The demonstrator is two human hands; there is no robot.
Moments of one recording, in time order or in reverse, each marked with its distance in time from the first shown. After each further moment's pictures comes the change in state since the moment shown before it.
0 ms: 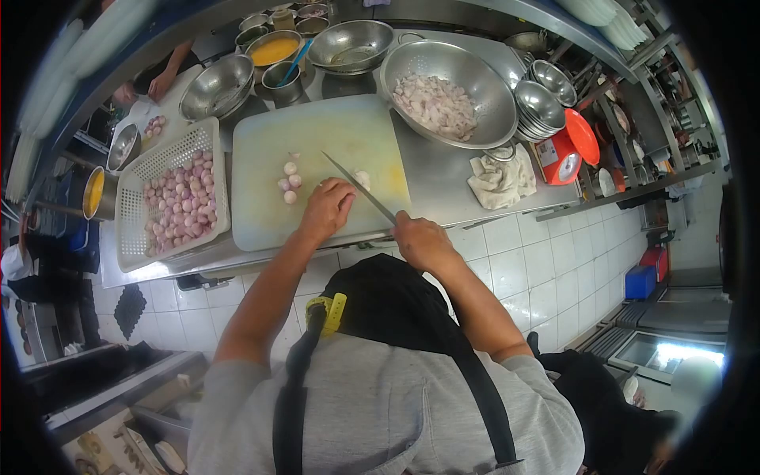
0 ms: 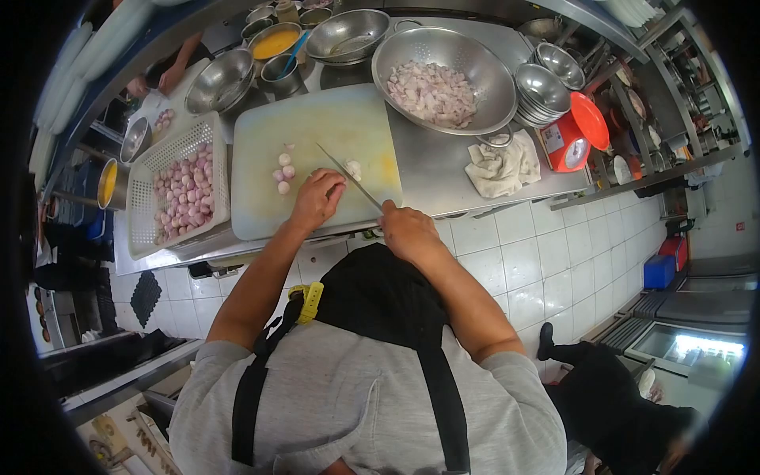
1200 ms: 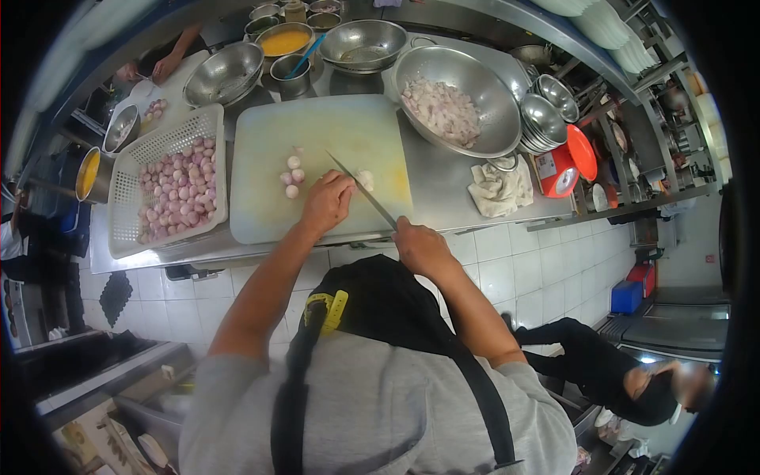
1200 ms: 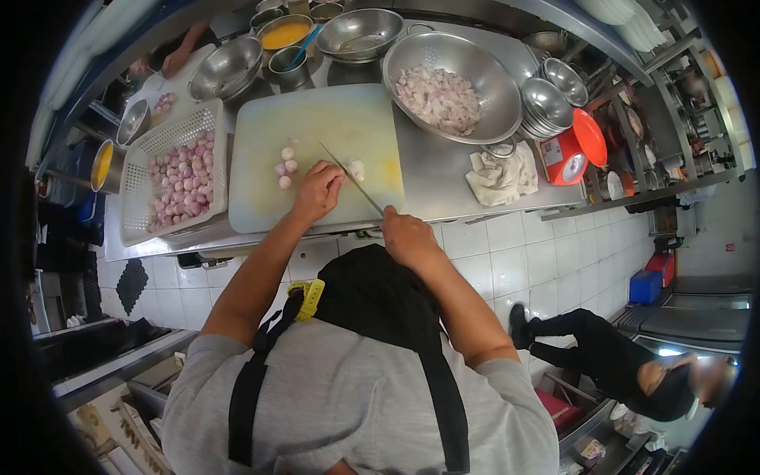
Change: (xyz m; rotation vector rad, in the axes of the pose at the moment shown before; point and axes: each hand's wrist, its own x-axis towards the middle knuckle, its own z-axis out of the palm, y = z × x) left_hand 0.001 -0.007 0.005 -0.047 0.034 -0.115; right_hand -0.007 -0.003 0.003 -0.027 -0.027 -0.011
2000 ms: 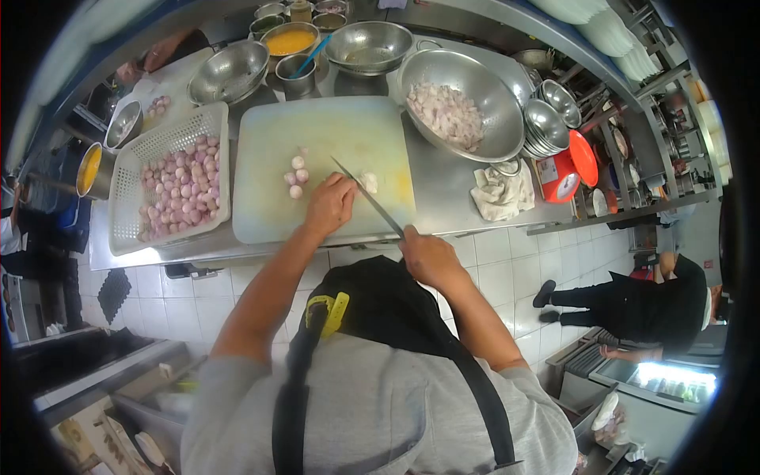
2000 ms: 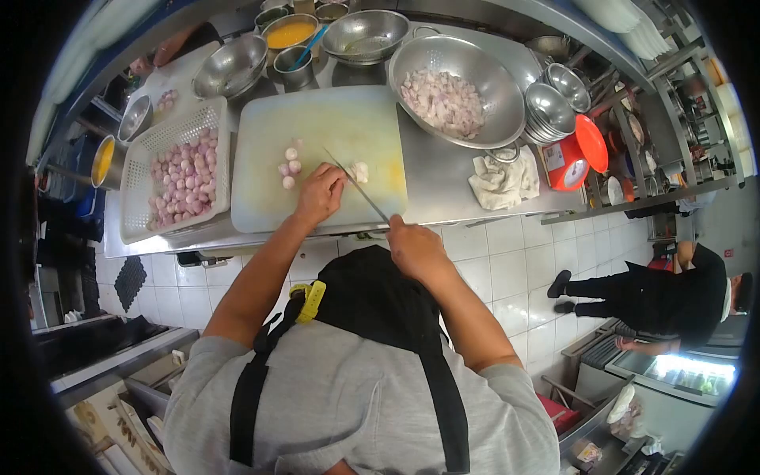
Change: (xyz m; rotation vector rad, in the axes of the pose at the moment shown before) left_hand -0.003 0.003 -0.002 0.005 0.064 0.039; right_hand -0.008 -0.006 -0.007 -0.021 0.003 -0.013
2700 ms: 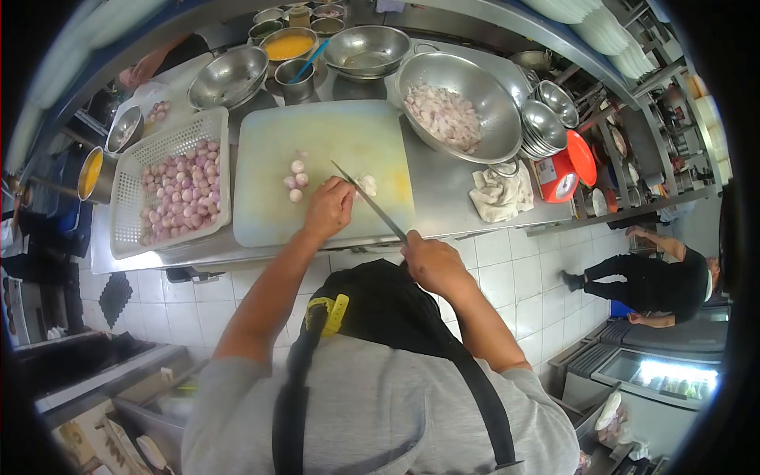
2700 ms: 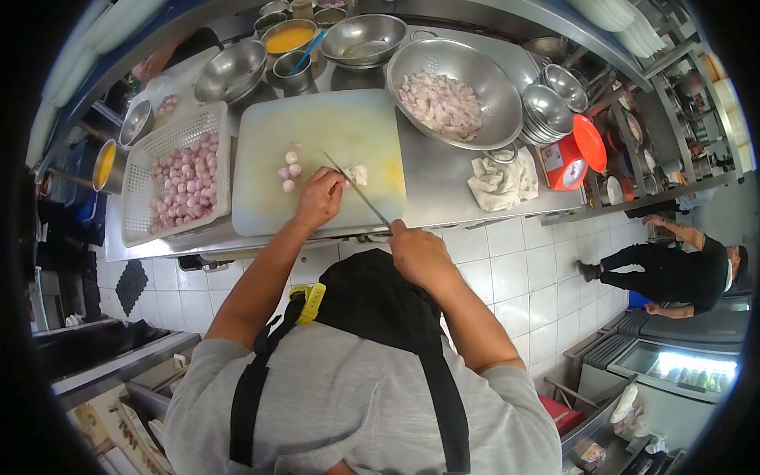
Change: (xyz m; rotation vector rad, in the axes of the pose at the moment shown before) left_hand 0.001 -0.007 -0.001 0.045 -0.014 0.010; right_hand -0.009 0.003 -0.001 0.052 0.005 -0.014
